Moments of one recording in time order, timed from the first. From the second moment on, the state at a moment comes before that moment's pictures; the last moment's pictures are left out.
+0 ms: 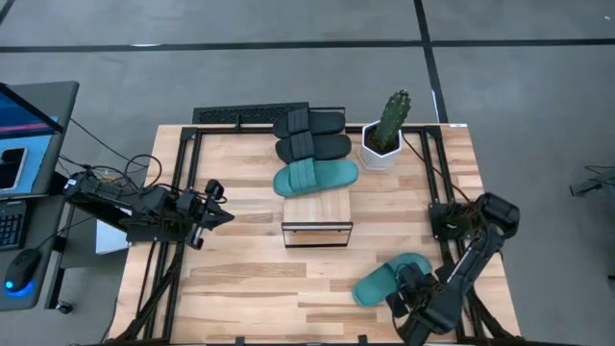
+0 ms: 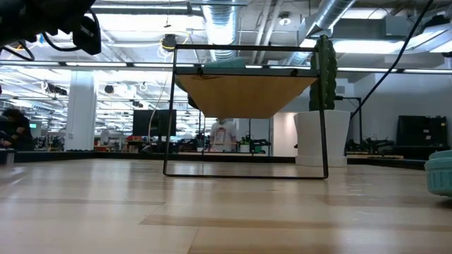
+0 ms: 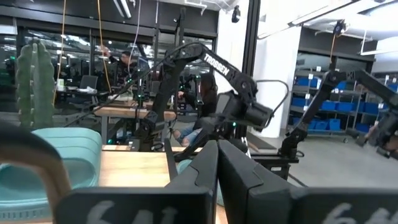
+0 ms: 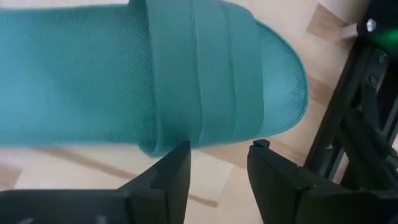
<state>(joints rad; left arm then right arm) -0.26 0.25 0.07 0.46 -0.06 -0.09 0.98 1.87 1.35 -1.38 0.06 2.07</state>
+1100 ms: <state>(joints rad) -0.26 0.25 0.07 0.72 -0.23 0.17 0.77 1.89 1.46 -1.27 0.11 2.06</state>
